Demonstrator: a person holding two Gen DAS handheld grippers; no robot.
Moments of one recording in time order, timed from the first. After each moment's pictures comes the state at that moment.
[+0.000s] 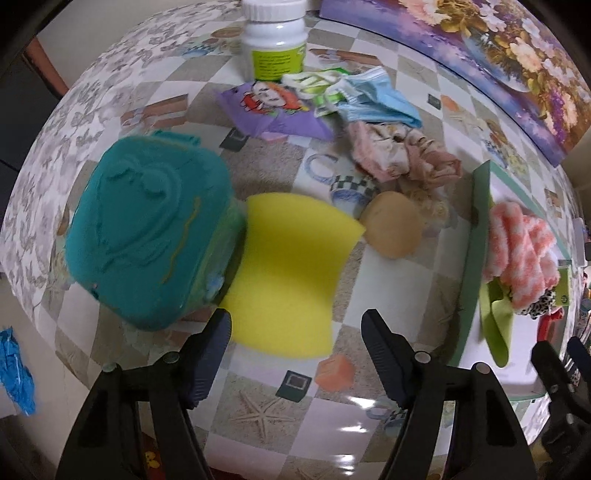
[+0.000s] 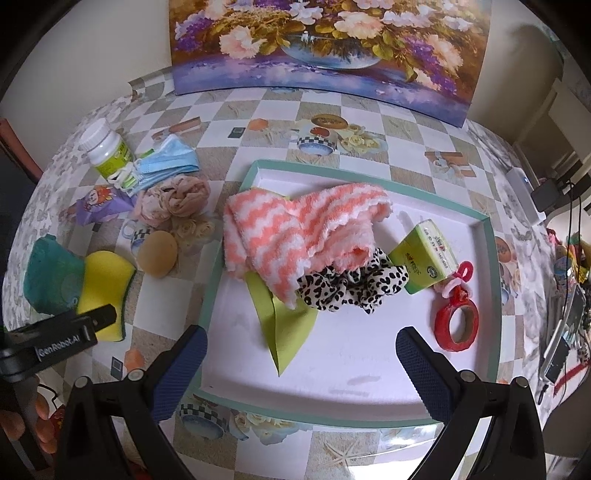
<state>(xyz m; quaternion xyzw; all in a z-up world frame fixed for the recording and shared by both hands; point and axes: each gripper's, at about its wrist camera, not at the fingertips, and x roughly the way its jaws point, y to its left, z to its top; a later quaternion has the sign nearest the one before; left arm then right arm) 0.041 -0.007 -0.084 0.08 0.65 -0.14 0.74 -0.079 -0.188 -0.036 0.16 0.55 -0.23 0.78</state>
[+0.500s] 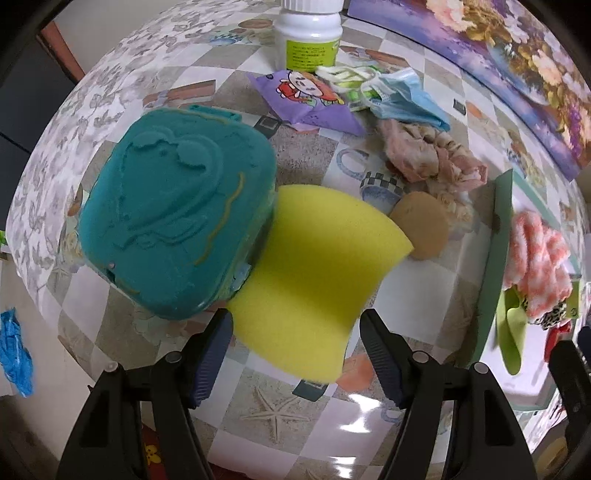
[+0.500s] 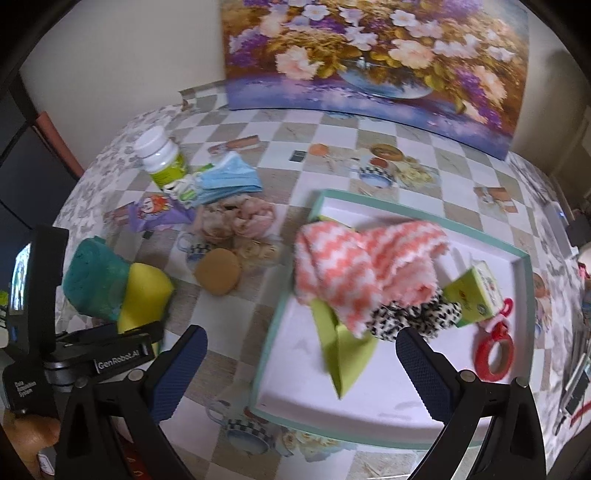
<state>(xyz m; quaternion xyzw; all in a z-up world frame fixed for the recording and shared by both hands) 0.039 0.011 -0.089 0.07 0.65 -0.11 0.75 -0.056 -0.162 -0.024 0.16 0.52 -0.16 0.82</state>
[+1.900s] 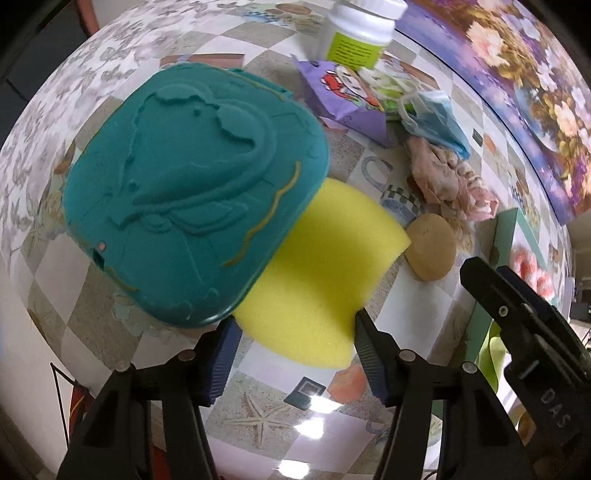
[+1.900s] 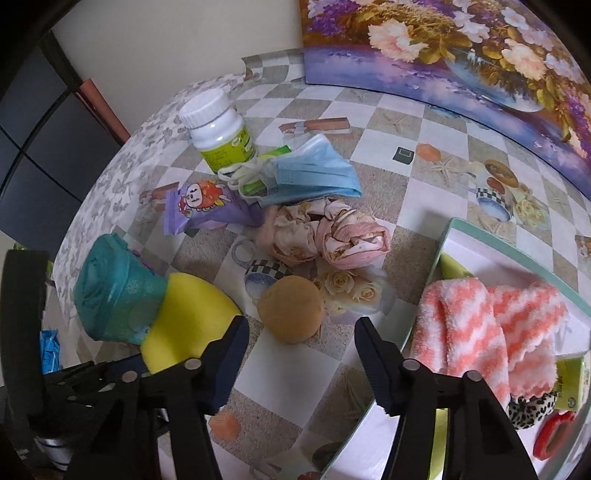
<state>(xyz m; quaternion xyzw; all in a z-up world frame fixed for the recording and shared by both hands) 0.065 0.057 -0.102 -0.02 0.67 -0.10 0.73 0.027 -0.137 -0.072 0.15 0.54 -0.04 0.82</state>
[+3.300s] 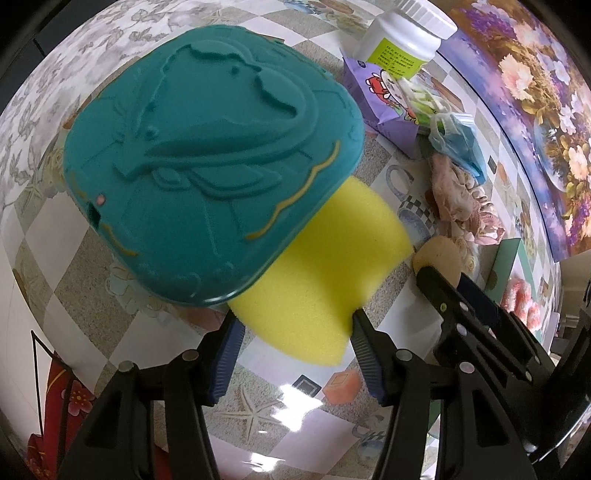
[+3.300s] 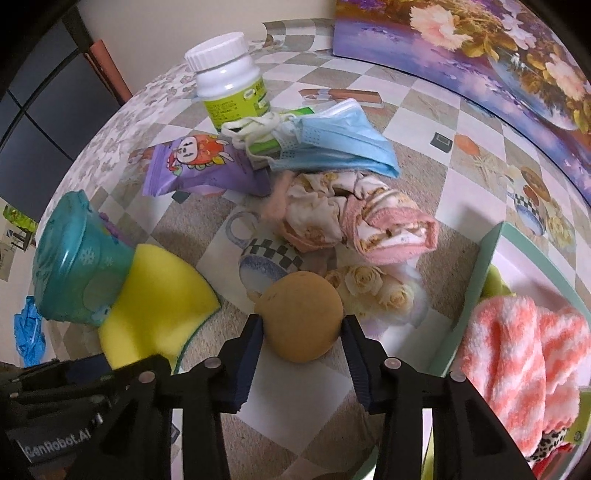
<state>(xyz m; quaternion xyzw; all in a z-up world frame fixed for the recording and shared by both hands) 0.058 0.083 -0.122 -0.09 0.69 -0.07 0.71 0.046 -0.119 -0.108 0.10 0.58 -0.02 0.81</state>
